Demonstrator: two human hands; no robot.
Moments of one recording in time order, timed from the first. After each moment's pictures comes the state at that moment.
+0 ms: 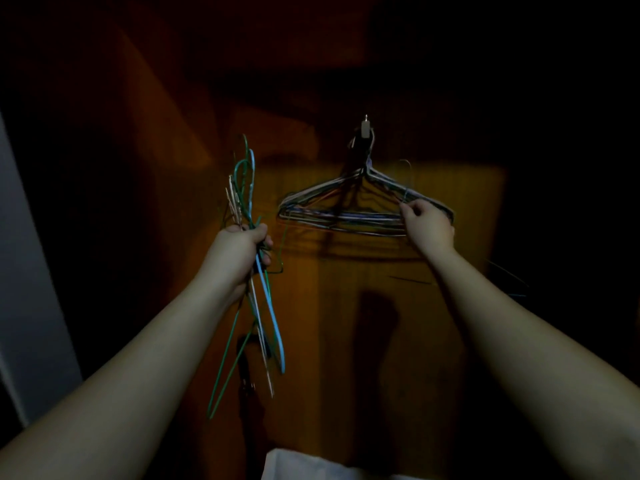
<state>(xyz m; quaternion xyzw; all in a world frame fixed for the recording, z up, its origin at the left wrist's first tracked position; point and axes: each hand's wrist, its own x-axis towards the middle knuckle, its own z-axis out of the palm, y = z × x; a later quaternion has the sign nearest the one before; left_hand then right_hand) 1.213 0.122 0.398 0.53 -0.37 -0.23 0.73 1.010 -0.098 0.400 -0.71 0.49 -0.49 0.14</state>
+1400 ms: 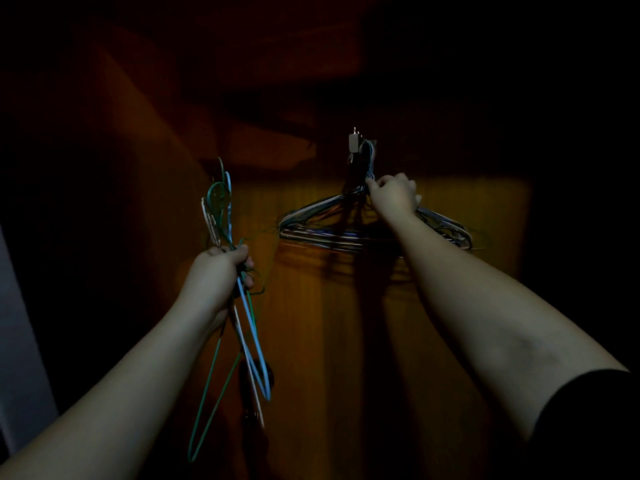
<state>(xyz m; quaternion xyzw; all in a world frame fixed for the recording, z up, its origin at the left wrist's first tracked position) 1.220 0.086 0.393 0.56 -0.33 -0.16 0.74 1.088 -0.192 0.465 -0.75 0.44 -0.48 0.10</state>
